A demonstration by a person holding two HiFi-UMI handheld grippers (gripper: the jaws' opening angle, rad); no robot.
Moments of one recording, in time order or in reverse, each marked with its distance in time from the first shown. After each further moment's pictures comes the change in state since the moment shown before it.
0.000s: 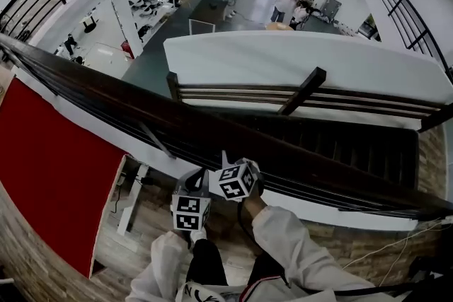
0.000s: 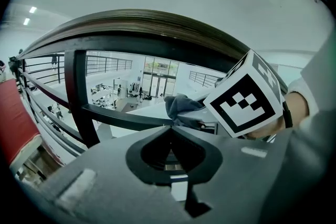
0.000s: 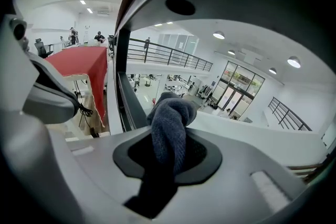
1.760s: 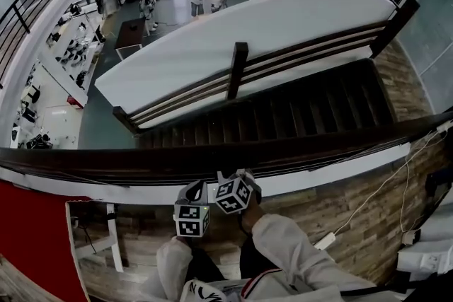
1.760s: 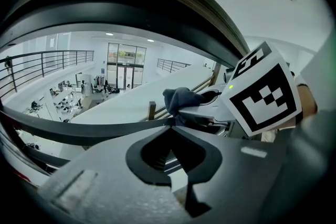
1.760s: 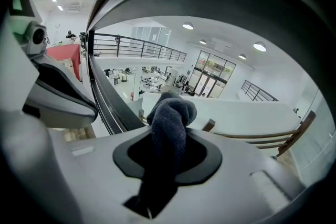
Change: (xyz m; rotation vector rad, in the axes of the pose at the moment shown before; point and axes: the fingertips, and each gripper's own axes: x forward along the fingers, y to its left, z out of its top) left arm 0.092 -0.310 -0.036 0.168 0.149 -0.333; right arm -0.152 -0.198 -0.230 0.183 0.088 -0.213
